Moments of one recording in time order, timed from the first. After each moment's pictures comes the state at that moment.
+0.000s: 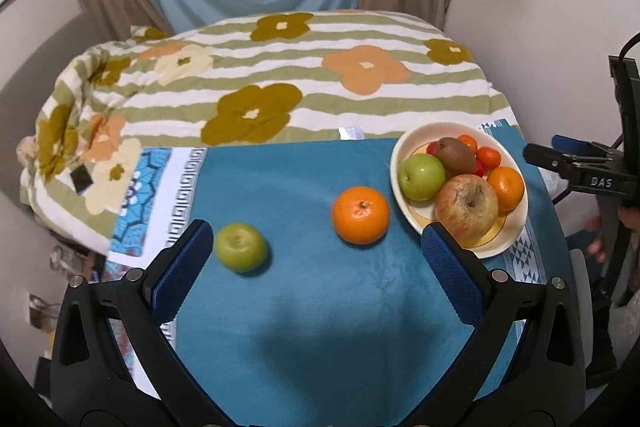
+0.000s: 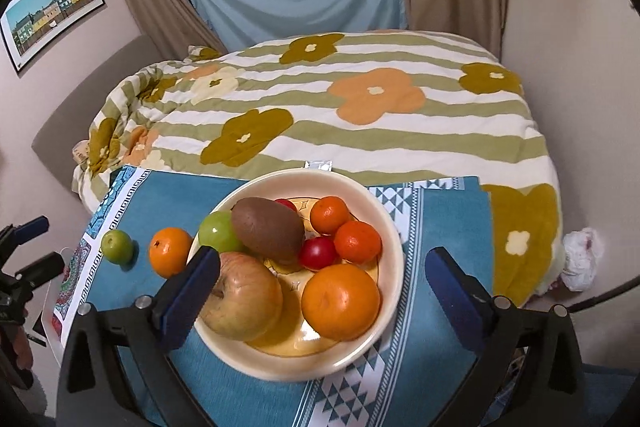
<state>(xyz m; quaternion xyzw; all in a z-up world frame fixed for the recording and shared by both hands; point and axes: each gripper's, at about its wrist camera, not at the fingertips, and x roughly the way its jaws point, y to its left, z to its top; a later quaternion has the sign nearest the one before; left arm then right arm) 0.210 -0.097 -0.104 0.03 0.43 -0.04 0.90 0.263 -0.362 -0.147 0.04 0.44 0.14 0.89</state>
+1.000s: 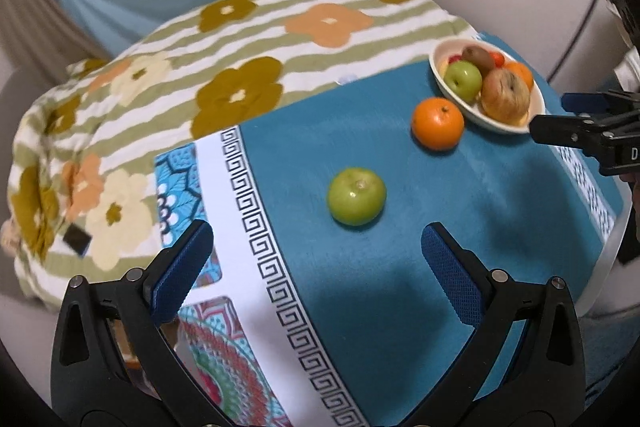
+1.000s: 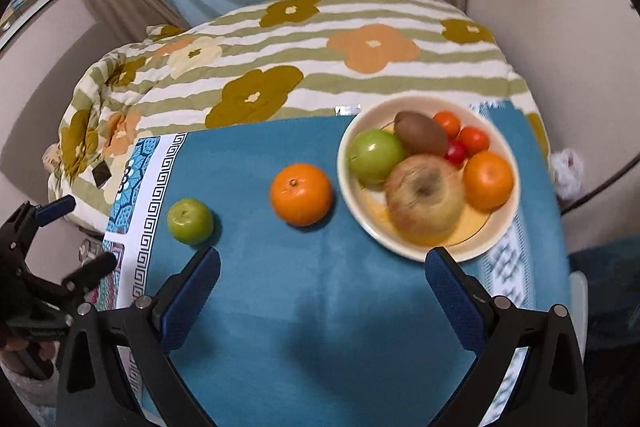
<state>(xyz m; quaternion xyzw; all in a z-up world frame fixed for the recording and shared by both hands) 0.226 0.032 -0.143 0.14 0.47 -0.19 0.85 0.205 -0.183 -0.145 0.07 0.52 0.02 0.85</state>
